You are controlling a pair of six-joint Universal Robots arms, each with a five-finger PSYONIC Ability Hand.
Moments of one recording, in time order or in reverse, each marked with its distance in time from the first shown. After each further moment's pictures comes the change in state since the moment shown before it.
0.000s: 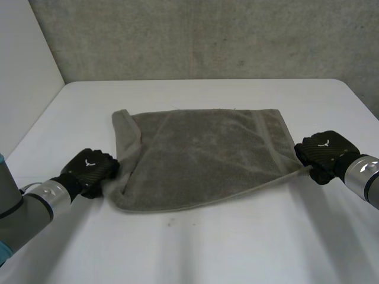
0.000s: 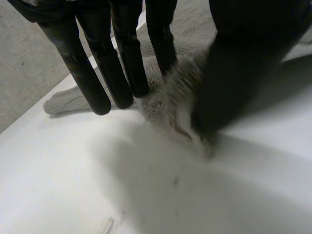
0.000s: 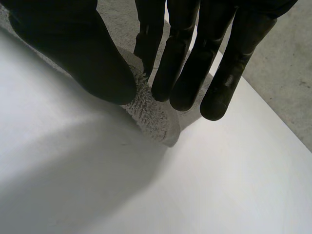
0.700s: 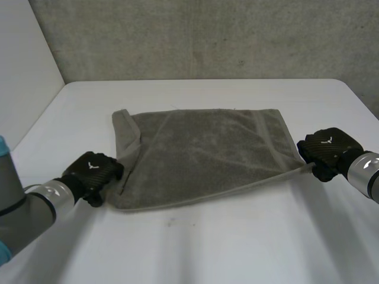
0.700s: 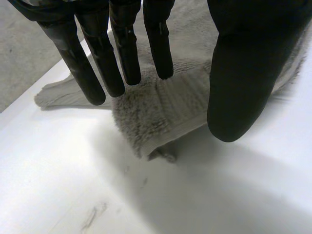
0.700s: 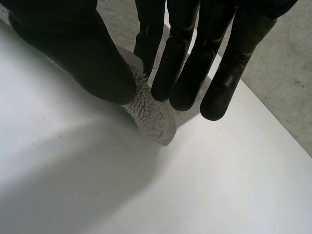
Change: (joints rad) left arm -0.074 0.099 0.019 -0.193 -0.129 0.006; right arm -0.009 -0.002 -0.021 0.020 0.000 -0.001; left_hand -0.236 -0.240 -0.239 -0.223 -0.221; right_hand 0.000 0.000 0.000 0.000 0.000
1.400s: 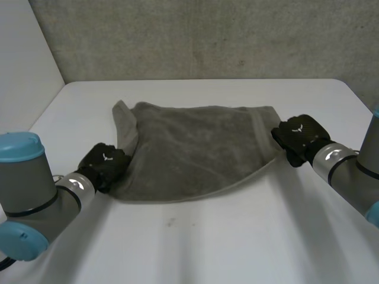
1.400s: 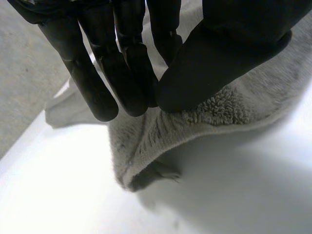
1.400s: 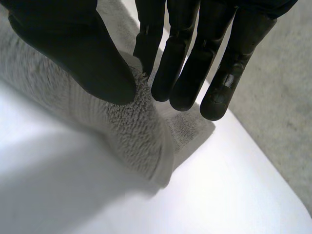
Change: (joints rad) left arm -0.157 -0.109 0.109 0.096 -0.184 0.018; right arm 0.173 0.120 -0.116 -0.137 0.106 0.053; left_hand 0.631 0.656 0.654 0.657 0.657; right_hand 0.000 0.000 0.000 0.000 -0.001
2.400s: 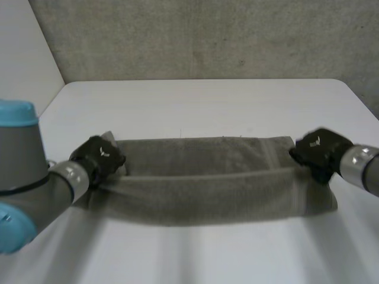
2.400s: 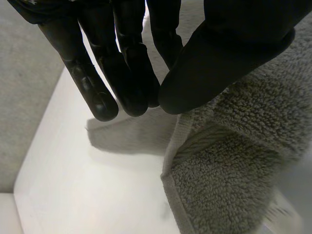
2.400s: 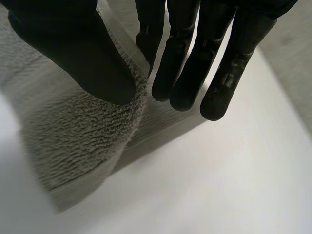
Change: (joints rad) left arm -0.072 0.085 0.171 -0.340 -0.139 0.230; right arm -0.081 -0.072 -0.068 0.383 -0.023 -0.249; left_hand -0.011 -0.001 -0.001 -0.001 -0.004; right_hand 0.000 -0.010 -0.004 -0.001 -0.004
